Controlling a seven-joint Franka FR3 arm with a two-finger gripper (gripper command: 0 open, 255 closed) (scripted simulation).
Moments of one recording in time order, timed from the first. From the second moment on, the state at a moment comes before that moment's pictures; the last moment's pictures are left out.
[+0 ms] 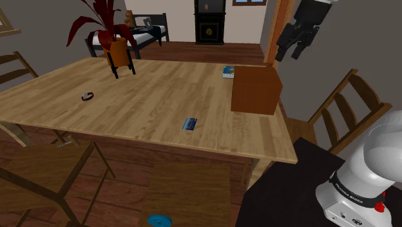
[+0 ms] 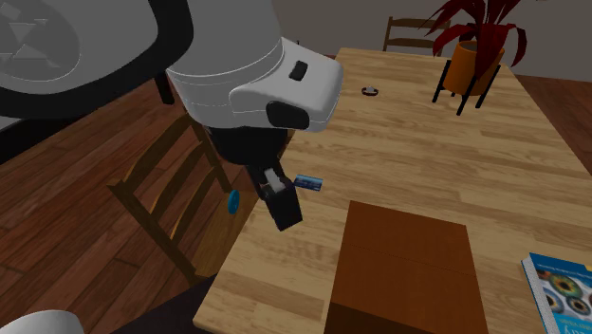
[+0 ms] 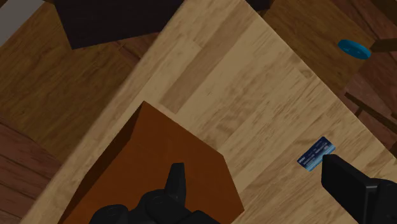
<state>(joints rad) 0.01 -0.82 0.00 -2.31 0.10 1.67 0.14</state>
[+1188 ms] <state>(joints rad) -0.14 -0.60 0.58 -2.44 0.07 2.17 0.83</state>
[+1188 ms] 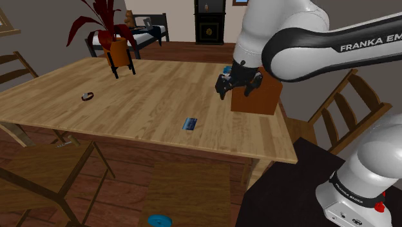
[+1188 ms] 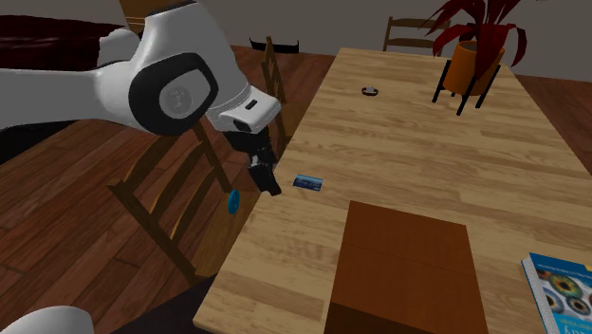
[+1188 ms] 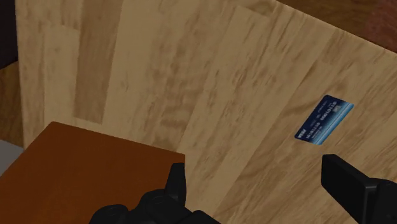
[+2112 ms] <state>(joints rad) -0.47 0.29 1.16 -2.02 -0.89 2.01 1.89</state>
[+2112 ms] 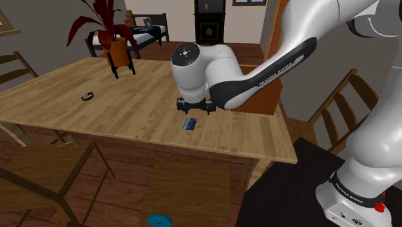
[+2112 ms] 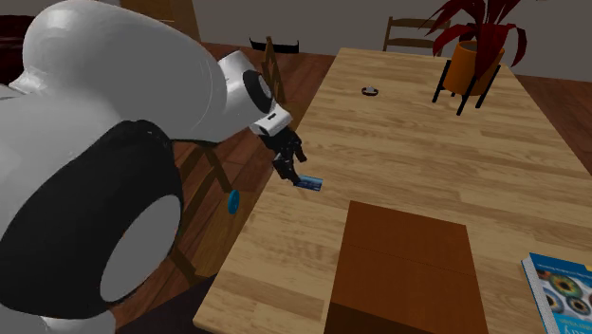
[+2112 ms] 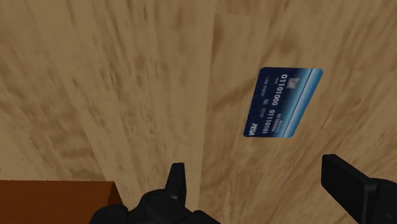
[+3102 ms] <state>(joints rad) -0.23 0.57 0.94 -1.84 -1.14 1.91 2.07</state>
